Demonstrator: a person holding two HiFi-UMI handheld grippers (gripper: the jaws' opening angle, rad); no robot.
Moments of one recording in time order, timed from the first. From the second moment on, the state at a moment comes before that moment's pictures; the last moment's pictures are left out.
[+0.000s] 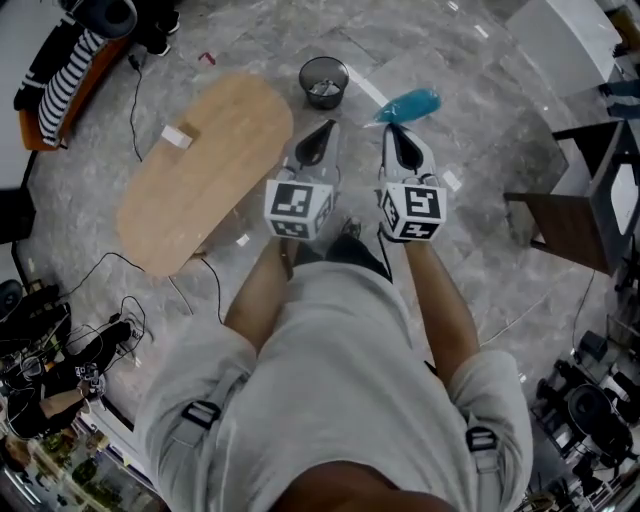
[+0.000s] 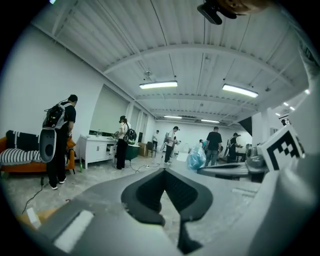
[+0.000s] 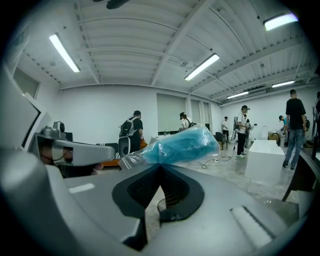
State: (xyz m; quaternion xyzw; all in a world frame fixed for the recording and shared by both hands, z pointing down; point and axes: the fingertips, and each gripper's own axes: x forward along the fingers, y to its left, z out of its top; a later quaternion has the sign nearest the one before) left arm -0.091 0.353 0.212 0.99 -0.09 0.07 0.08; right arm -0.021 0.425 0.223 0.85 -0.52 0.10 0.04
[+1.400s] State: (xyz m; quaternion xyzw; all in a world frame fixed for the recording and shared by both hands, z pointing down) left arm 0.086 0.067 0.372 0.94 -0.23 0.15 0.19; right arm 0.168 0.122 0.367 0.72 -0.66 0.19 0.13
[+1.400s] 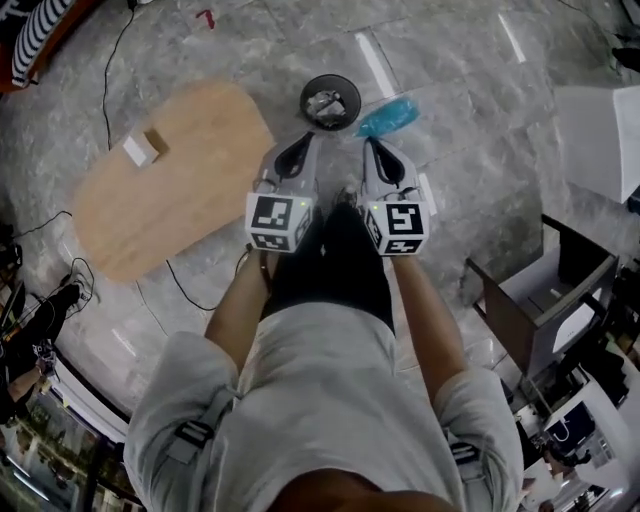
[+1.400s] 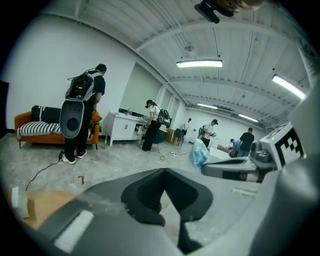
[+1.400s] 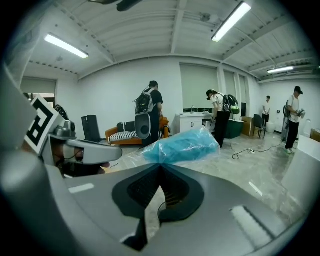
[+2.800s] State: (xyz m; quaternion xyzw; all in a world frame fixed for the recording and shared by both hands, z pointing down) left arm 0.147 0.005 0.797 0.84 -0.36 0.27 0.30; right arm 0.231 0.021 0.832 0.53 -0.72 0.36 0.27
